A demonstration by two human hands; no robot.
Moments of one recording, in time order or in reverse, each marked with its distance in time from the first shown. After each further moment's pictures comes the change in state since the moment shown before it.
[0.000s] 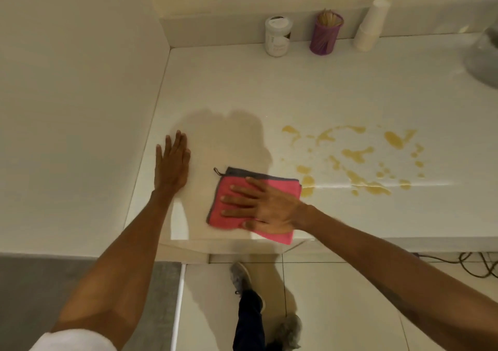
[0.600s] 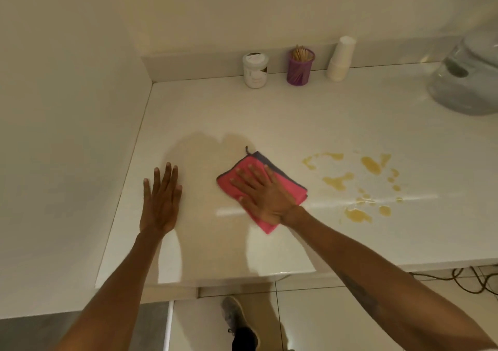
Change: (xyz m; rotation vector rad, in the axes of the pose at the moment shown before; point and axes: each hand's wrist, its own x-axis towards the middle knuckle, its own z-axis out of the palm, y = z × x) left_hand -0.010 0.022 0.005 0.078 0.009 0.071; right_hand 0.000 0.079 -0.014 0.100 0.040 0.531
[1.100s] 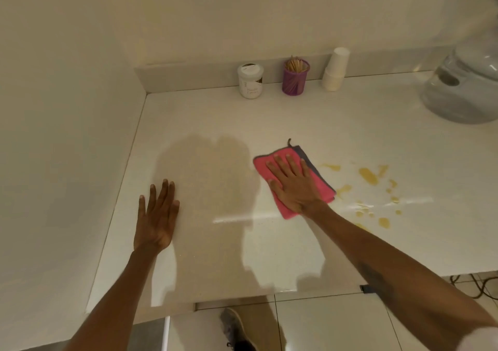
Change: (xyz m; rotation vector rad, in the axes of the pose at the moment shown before) left_hand 0.003 -0.003 0.003 -0.007 -0.070 -0.018; right_hand 0.002 0.081 -0.008 0.048 0.011 0.364
